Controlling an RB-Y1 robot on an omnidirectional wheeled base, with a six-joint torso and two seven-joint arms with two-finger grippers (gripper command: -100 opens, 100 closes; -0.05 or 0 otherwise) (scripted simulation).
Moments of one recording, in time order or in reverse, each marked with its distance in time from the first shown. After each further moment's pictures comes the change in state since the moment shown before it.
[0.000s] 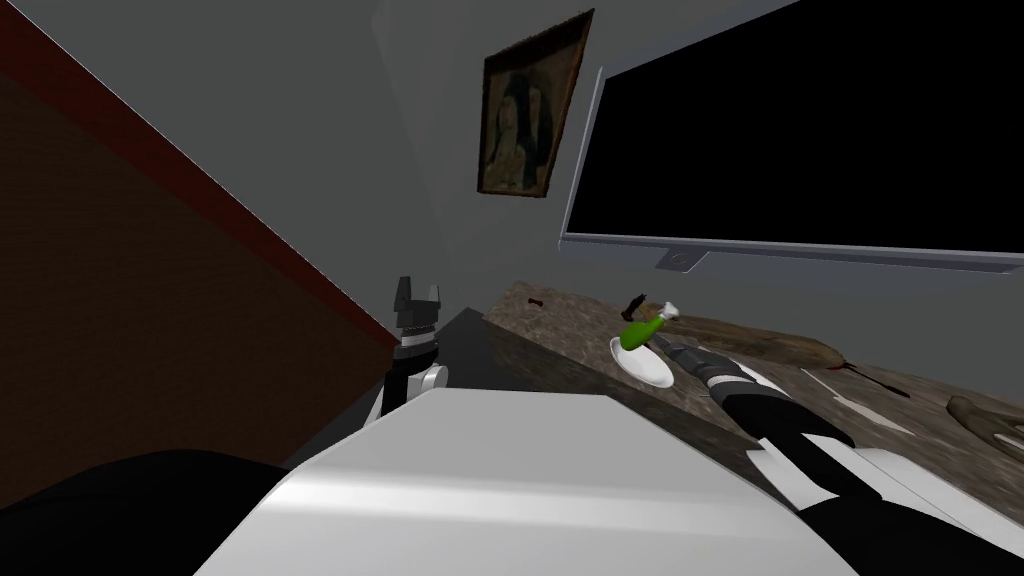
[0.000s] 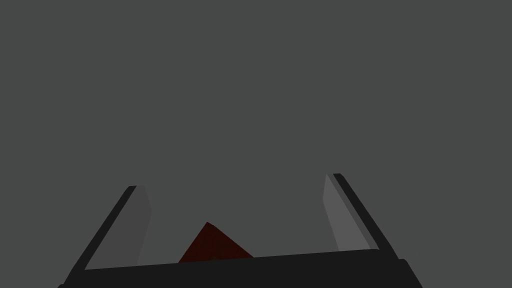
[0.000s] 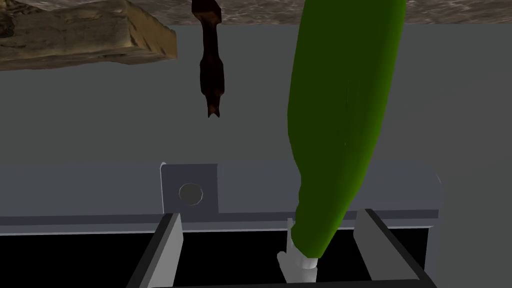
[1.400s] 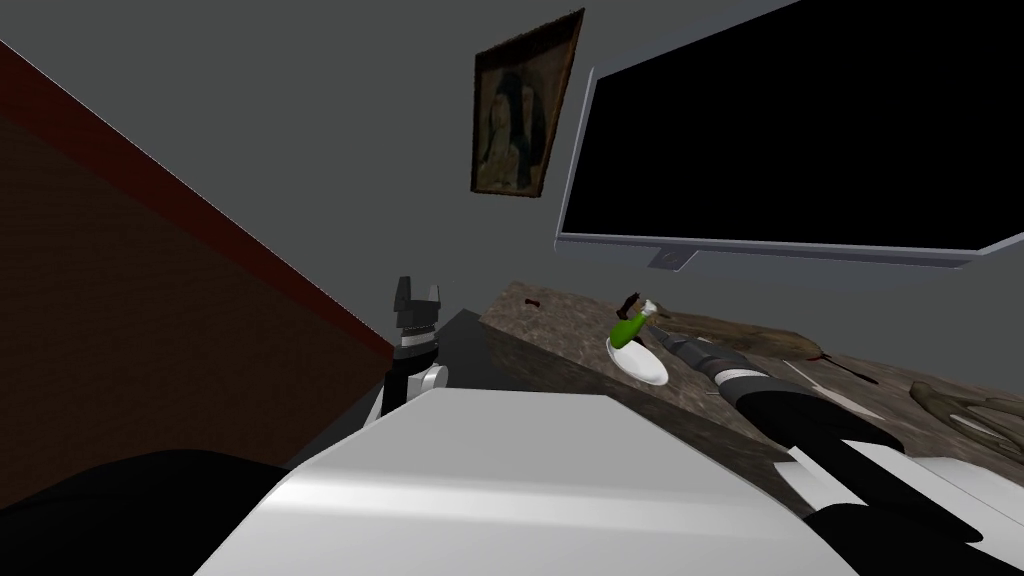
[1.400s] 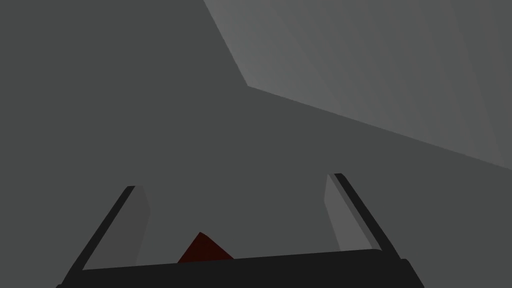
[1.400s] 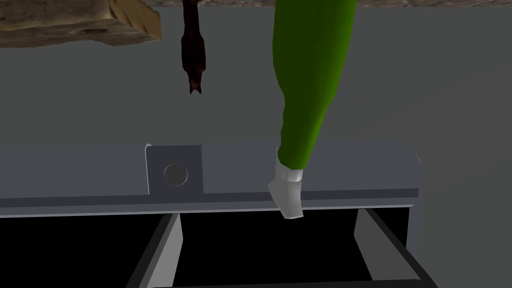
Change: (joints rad) left arm 0.000 0.000 0.000 0.000 0.000 0.000 0.000; right arm 0.142 -0.063 -0.105 -0.234 -0.076 0.116 -0.038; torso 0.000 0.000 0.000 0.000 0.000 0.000
